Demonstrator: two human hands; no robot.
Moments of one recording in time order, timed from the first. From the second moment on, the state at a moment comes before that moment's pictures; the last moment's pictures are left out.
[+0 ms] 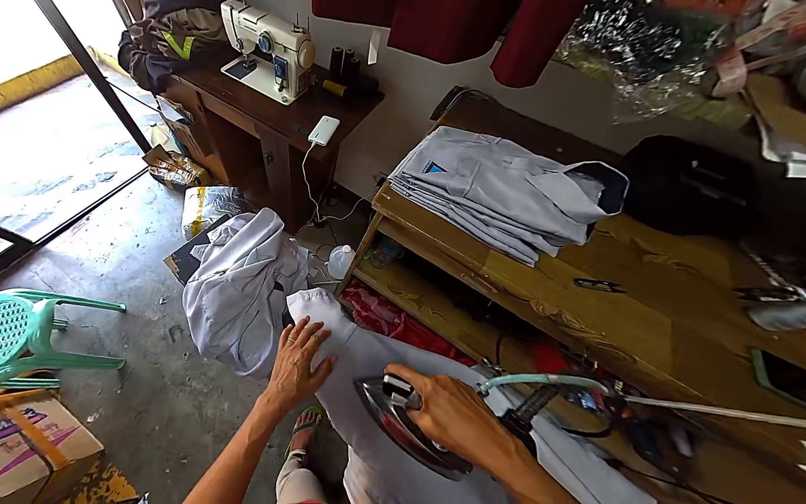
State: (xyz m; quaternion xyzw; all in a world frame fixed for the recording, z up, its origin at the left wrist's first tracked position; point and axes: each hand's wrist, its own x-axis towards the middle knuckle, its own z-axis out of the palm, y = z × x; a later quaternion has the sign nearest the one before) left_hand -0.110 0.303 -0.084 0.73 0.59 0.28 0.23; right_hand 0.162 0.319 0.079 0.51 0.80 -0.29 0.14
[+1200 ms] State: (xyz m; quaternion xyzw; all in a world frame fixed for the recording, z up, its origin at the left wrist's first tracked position) left_hand -0.125 0.322 -0.124 0.66 0.60 0.31 0.33; right_hand 0.122 0.420 0.040 0.43 0.83 -0.34 0.07
